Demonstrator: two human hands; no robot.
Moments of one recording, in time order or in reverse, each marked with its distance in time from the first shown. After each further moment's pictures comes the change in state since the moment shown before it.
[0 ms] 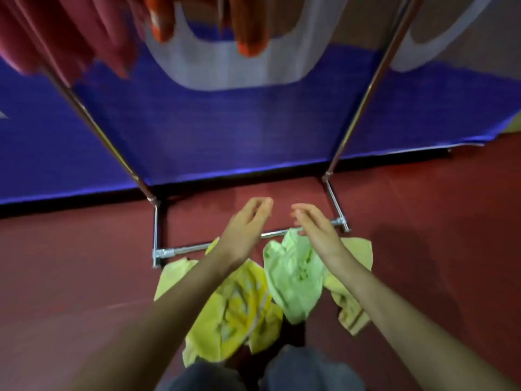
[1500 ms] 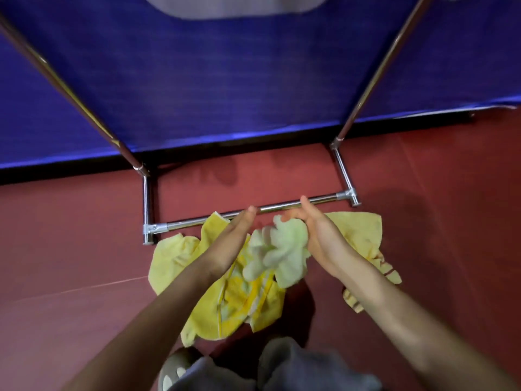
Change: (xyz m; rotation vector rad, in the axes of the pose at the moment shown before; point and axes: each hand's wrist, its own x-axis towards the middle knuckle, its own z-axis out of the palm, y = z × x) left_hand -0.003 -0.085 -0.002 -0.098 -0.129 -0.355; right_hand 0.002 0.041 0.016 0.387 -0.214 0.450
